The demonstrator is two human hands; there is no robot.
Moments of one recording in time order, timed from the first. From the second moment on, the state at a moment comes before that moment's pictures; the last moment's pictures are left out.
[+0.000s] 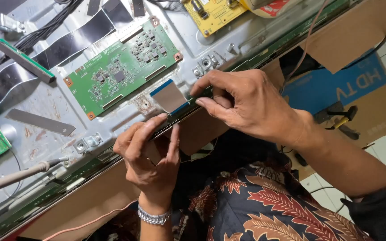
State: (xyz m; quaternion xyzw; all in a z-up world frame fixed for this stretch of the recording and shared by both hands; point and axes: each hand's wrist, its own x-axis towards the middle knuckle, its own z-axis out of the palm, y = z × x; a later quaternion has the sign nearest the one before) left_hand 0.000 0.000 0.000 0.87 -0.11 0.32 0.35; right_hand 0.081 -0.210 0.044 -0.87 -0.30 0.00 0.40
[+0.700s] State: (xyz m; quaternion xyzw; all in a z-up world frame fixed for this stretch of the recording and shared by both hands) left_hand 0.036 -0.024 0.077 0.93 0.00 0.10 0.36; right_hand 0.080 -0.206 0.041 -0.86 -0.27 -0.05 0.43
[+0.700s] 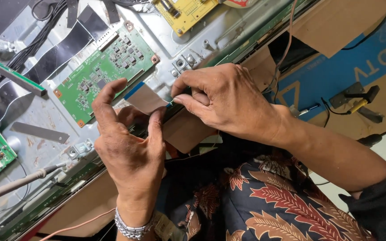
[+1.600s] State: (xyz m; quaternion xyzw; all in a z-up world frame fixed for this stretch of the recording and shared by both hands) left_hand 0.032 -0.013 0.058 0.95 -0.05 0.14 0.28; right_hand 0.081 -0.204 0.044 -0.89 -0.26 -0.01 0.37
